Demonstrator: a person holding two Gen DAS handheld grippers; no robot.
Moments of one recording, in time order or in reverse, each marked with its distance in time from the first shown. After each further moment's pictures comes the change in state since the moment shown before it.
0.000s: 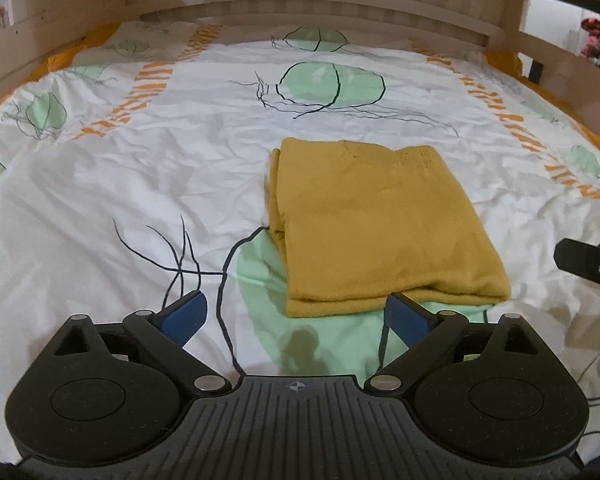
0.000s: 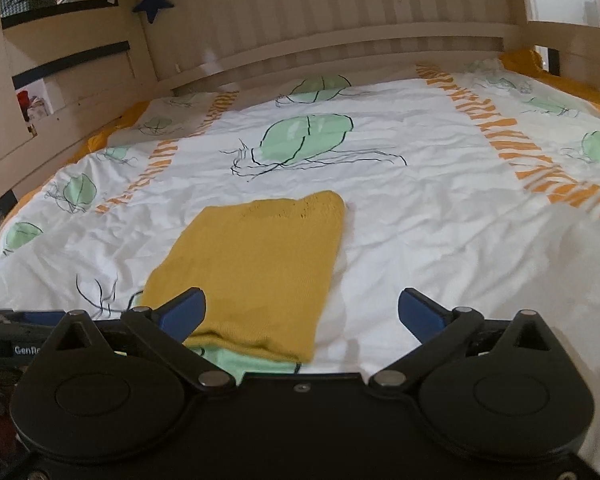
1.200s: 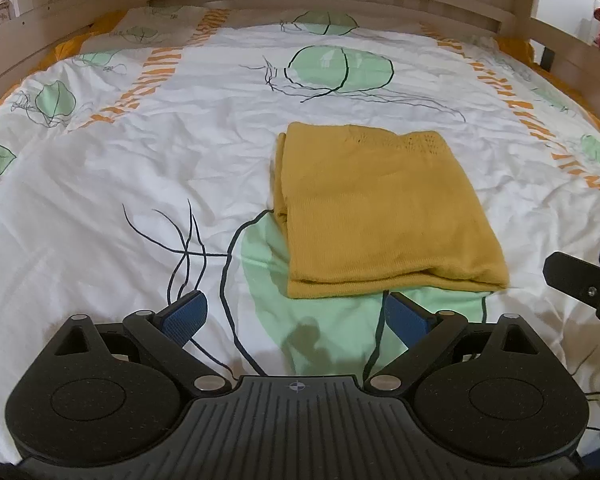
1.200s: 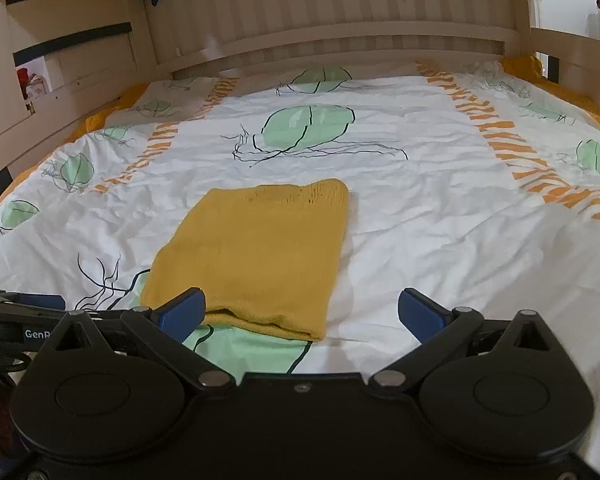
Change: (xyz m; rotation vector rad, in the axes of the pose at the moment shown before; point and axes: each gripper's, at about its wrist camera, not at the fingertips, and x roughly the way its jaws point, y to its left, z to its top) left arm -0.007 -0.007 0.002 -0.020 0.064 0.029; right arm -0.008 0.024 -0.006 -0.040 0.032 -0.036
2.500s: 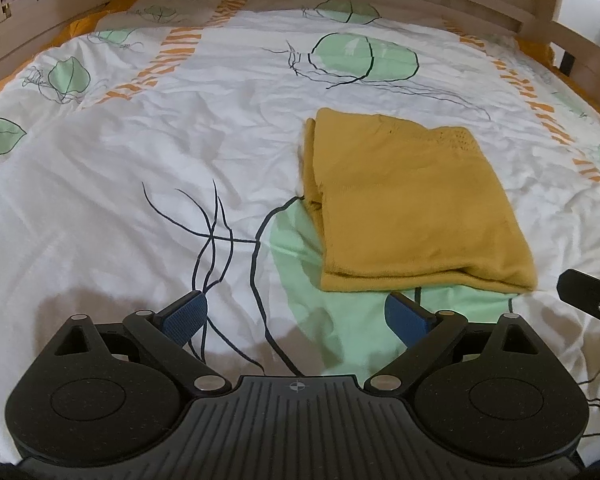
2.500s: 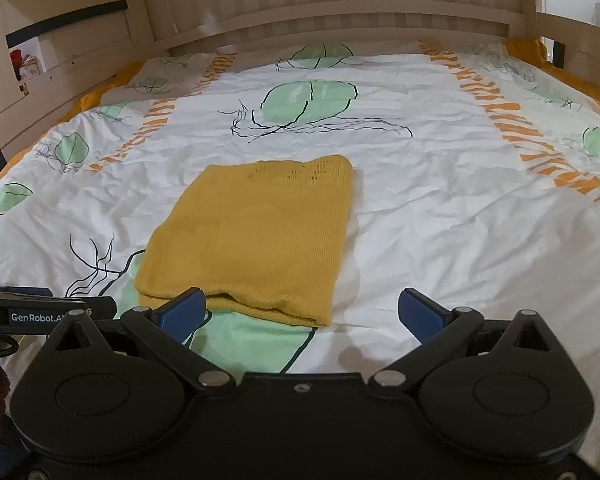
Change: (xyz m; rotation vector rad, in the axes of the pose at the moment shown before) left arm 0.012 0.024 0.001 -0.048 0.043 0.015; right arm 0.015 0.007 0.001 -0.003 0.076 -0.012
